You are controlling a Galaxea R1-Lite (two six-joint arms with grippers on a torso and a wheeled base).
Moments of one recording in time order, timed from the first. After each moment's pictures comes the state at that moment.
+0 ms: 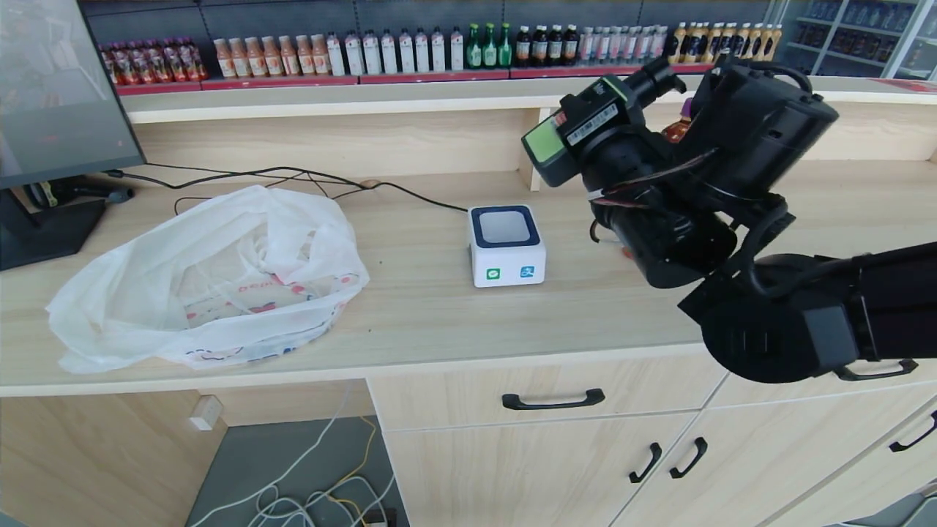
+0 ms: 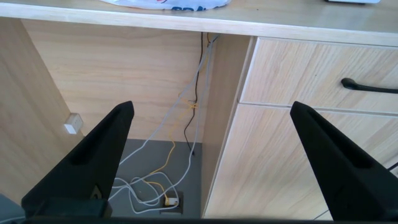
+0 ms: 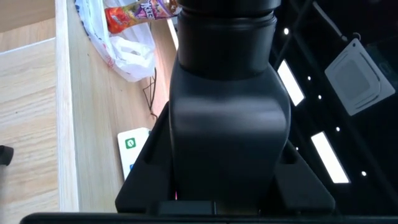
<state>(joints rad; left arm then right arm) 0.00 0.00 0.00 0.00 0.00 0.00 1.09 1.68 -0.43 -1.57 0.02 -1.49</state>
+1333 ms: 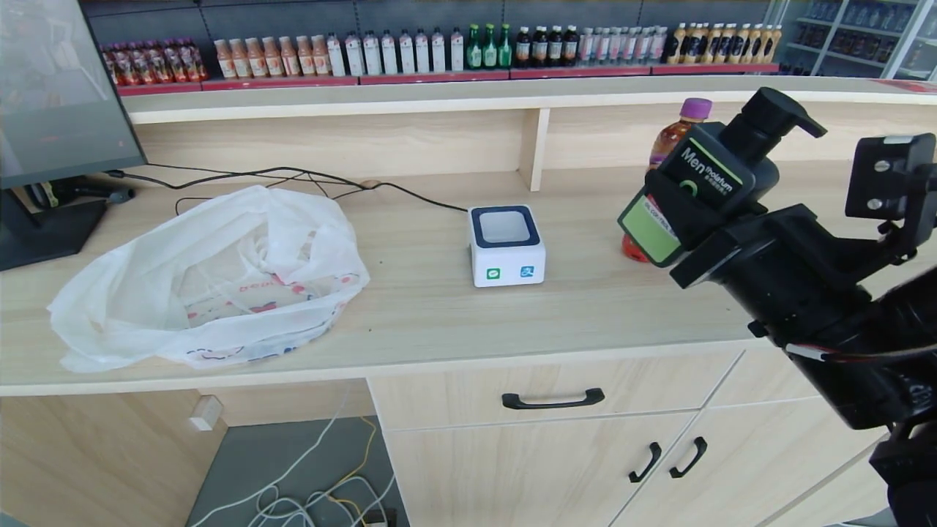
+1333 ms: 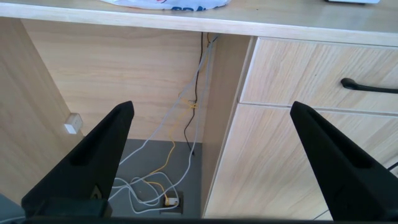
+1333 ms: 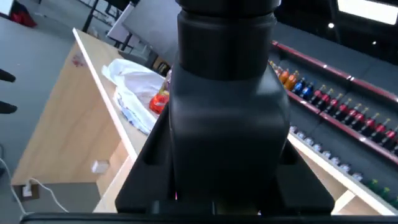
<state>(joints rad) 0.00 0.00 0.00 0.00 0.00 0.00 1.21 1.68 -0.54 -1.57 -0.05 -0.79</state>
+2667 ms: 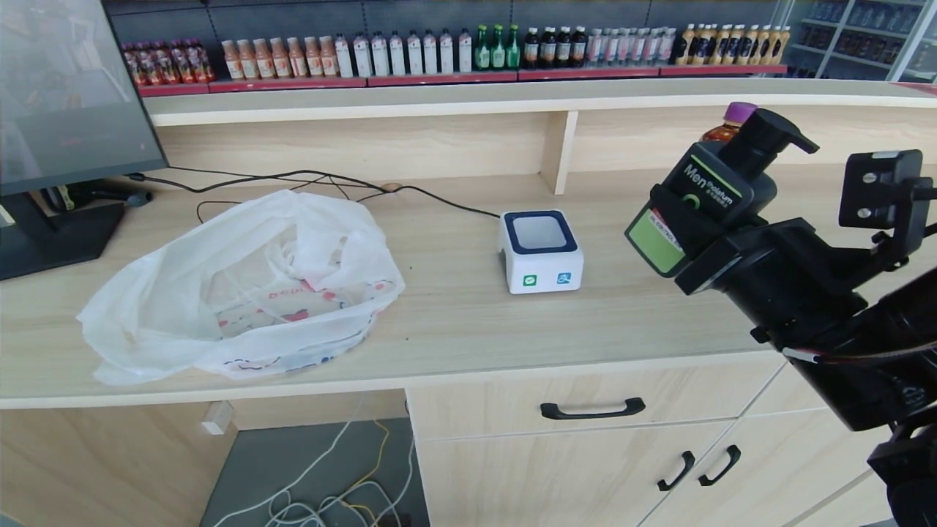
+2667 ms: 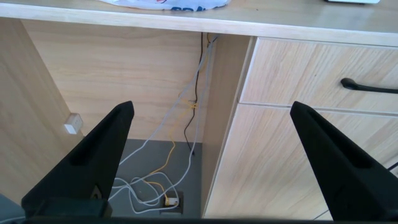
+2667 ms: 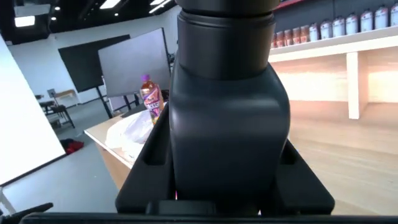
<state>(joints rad) 0.00 0.00 0.00 0.00 0.00 0.00 0.84 1.48 -0.44 -1.54 -0.05 0.14</state>
